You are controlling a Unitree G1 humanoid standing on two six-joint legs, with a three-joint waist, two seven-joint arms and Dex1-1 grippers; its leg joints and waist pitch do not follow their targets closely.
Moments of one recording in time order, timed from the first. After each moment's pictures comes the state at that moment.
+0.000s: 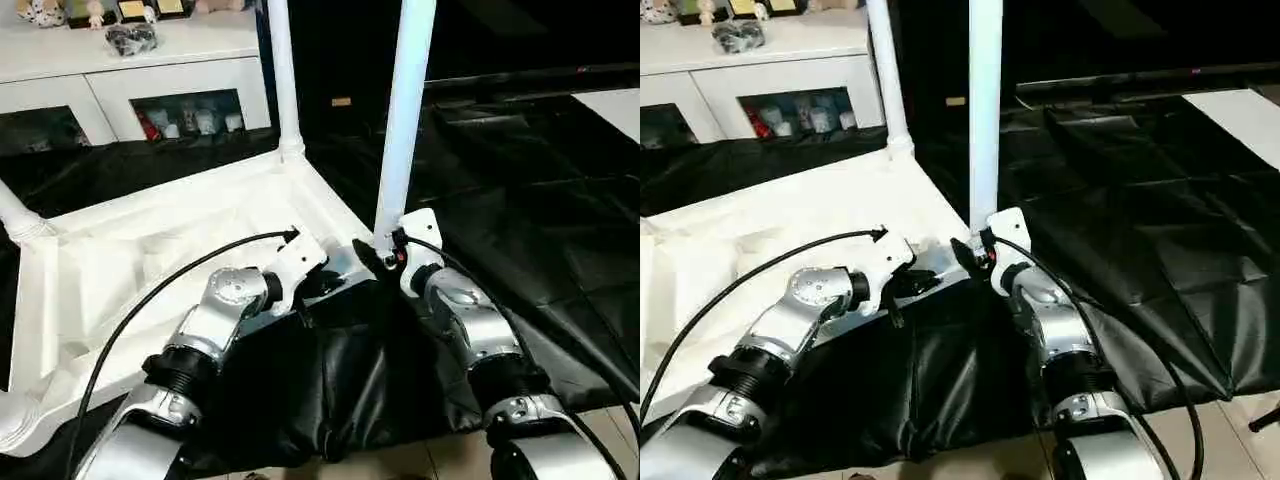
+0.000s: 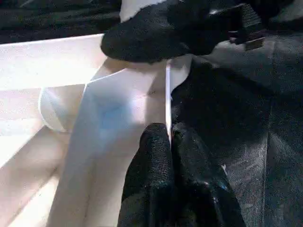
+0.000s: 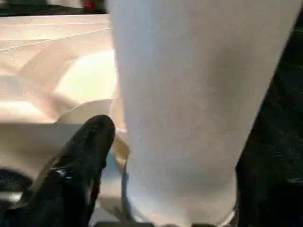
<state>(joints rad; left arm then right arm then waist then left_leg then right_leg) -0.56 0.18 -0.23 0.61 0.07 0.09 -0.86 -0.54 -0.09 0.01 0.68 0.03 0.05 0.51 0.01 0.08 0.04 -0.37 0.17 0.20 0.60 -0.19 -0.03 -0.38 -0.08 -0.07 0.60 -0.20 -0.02</state>
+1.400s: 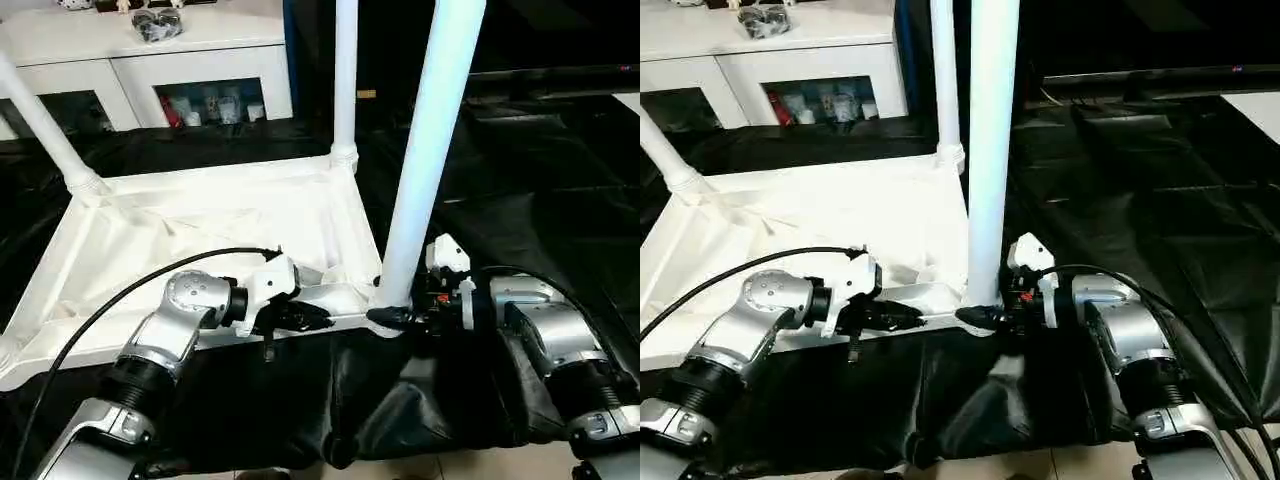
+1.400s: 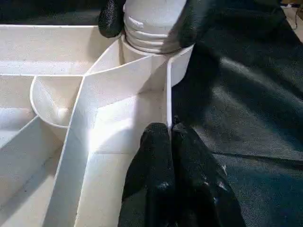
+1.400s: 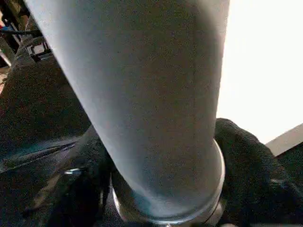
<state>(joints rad) -0.48 0.35 -0.26 0.49 -0.04 0.02 -1.25 -0.47 -0.41 0.15 0.51 0.18 0.17 1.26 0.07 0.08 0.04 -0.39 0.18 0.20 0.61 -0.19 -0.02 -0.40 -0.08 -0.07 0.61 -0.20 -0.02</state>
